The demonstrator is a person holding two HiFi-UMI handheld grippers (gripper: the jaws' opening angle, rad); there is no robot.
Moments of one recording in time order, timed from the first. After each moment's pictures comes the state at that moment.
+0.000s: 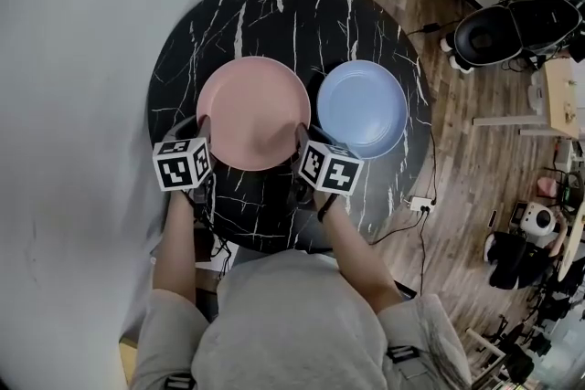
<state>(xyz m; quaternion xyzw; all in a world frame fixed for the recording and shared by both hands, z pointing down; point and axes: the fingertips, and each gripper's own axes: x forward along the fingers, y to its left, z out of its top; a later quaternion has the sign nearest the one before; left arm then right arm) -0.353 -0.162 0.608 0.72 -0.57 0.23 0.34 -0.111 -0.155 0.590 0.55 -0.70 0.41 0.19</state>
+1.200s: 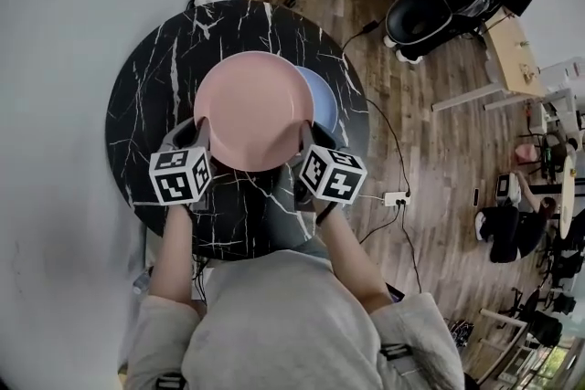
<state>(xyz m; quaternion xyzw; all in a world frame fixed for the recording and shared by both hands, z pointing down) -0.199 -0.178 0.508 0.80 -0.52 0.16 0.26 0.041 -0.141 0.480 0.66 -0.68 0.31 0.11</state>
